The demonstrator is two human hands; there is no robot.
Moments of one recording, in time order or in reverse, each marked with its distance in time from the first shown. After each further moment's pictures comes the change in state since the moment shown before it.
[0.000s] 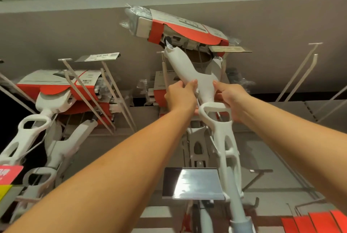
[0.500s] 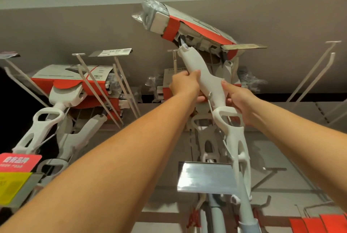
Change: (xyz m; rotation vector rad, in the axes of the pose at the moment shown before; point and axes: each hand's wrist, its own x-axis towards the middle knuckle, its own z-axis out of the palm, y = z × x) left_hand 0.014 0.015 -0.013 -0.145 -0.040 -0.178; right_hand 0.008 0.011 0.000 -0.030 -0.067 0.045
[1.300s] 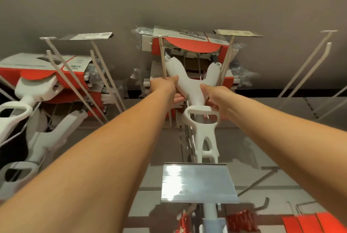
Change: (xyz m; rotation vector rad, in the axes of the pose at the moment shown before) left_hand 0.044 -0.034 -0.011 -0.092 0.003 -0.173; right_hand 0.031 0.021 0.026 -0.081 0.091 0.045
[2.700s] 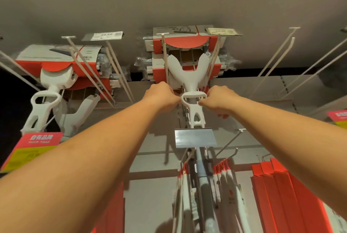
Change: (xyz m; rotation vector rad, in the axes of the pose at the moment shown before) left_hand -0.097 0.018 -0.067 1.197 -0.224 0.282; right_hand -0.118 -0.012 -0.017 -1.128 -0.005 -0.129
